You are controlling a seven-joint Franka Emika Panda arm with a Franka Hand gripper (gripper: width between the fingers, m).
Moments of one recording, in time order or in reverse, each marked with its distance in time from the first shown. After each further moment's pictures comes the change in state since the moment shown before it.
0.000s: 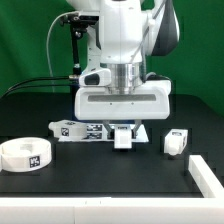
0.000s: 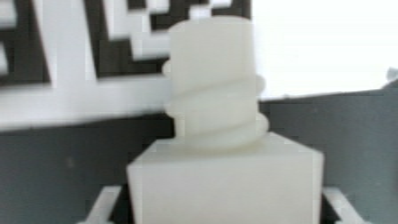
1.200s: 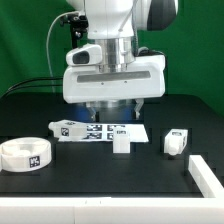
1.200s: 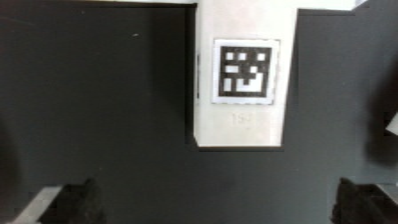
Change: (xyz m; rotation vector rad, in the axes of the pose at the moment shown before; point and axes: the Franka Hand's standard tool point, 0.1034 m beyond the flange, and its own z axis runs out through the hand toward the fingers) arm 0.039 0.012 -0.056 0.033 -0.036 -0.155
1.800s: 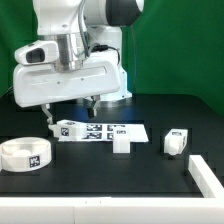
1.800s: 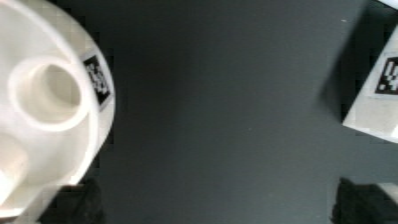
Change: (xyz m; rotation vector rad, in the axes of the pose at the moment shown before) arm 0.021 0.082 -0.013 0.006 0.002 -0.311
